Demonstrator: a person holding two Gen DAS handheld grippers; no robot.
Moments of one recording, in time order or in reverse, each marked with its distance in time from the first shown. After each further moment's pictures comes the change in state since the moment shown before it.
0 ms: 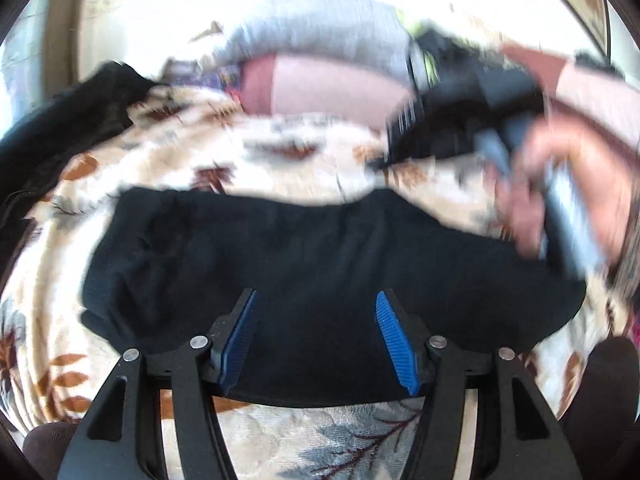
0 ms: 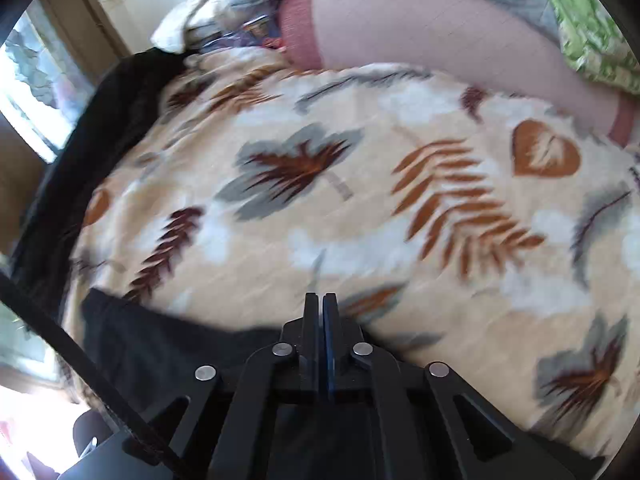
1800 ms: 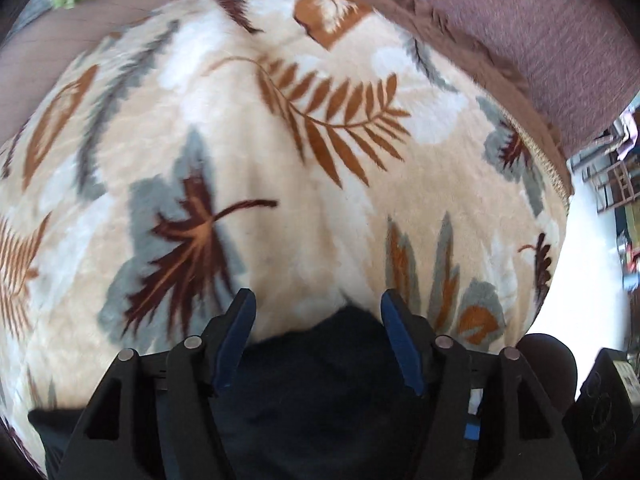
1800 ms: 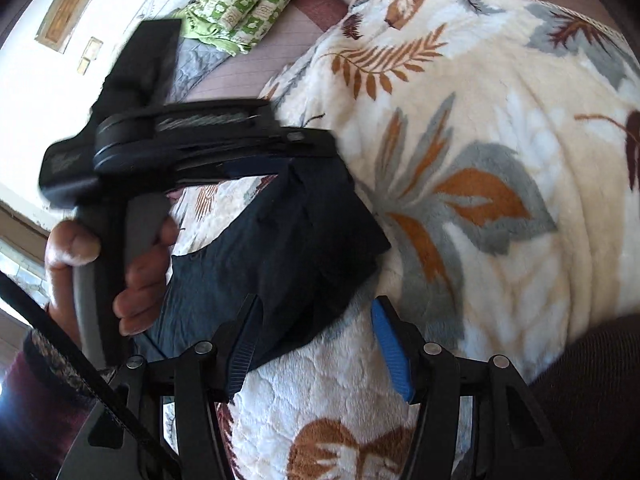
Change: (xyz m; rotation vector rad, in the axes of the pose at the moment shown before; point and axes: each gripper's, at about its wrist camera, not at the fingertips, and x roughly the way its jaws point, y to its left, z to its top) left arm 0.217 -0.377 0.057 0.648 0.721 -0.441; right arm -0.138 -0.203 -0.299 0.718 -0.375 0.076
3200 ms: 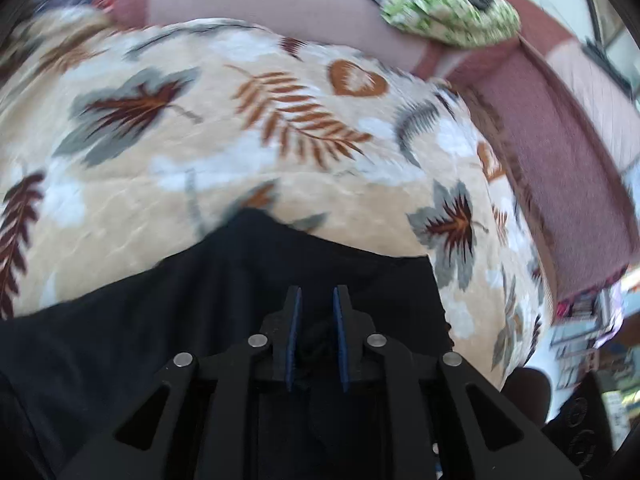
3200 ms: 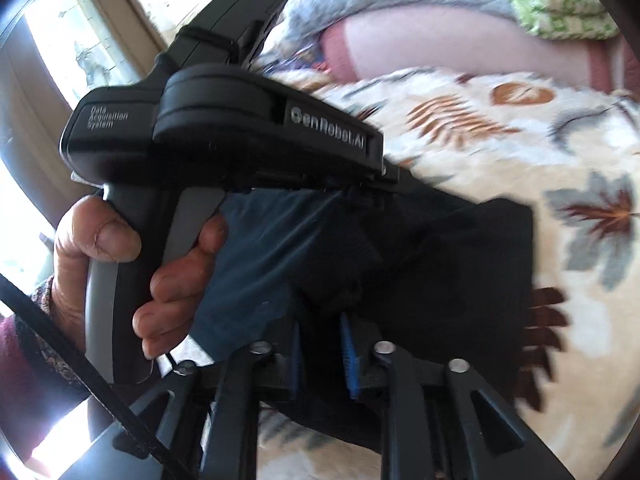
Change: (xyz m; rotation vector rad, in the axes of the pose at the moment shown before) left arm -0.120 0.218 -0.217 -0.617 -0.367 -0.065; right arm 0.116 0.209 -0.070 -0.691 0.245 0.167
